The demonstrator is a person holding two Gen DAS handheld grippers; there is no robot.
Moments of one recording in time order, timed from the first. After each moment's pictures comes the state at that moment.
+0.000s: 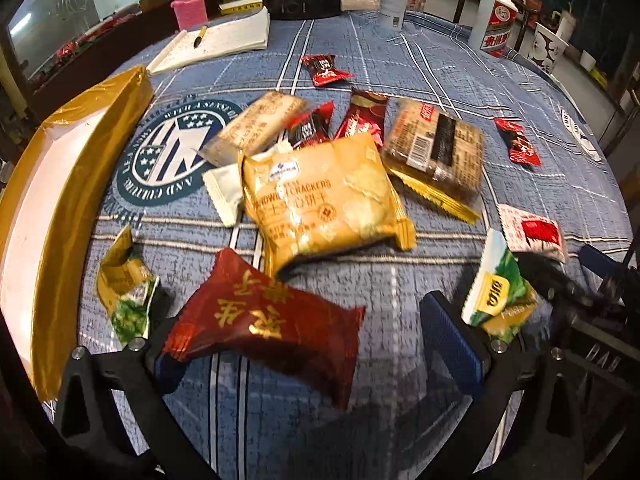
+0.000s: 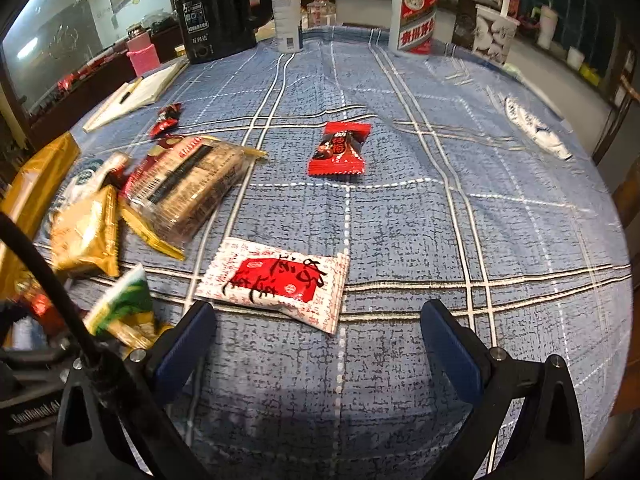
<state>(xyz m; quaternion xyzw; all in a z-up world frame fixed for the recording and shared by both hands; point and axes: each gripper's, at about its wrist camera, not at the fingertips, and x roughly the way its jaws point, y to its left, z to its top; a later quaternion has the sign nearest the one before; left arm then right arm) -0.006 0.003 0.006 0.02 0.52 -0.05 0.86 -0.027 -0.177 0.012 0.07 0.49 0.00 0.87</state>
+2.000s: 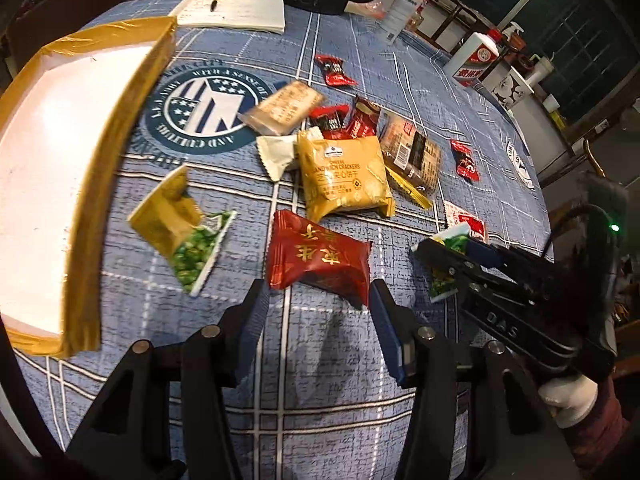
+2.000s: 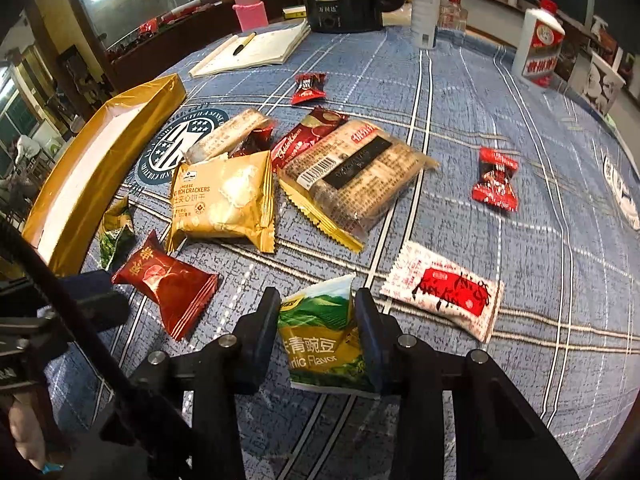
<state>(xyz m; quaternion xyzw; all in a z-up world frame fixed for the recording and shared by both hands) -0.034 0.073 0.040 -0.12 0.55 -0.14 0.82 -0.026 -0.101 0.029 0.00 0.52 0.14 0.84</state>
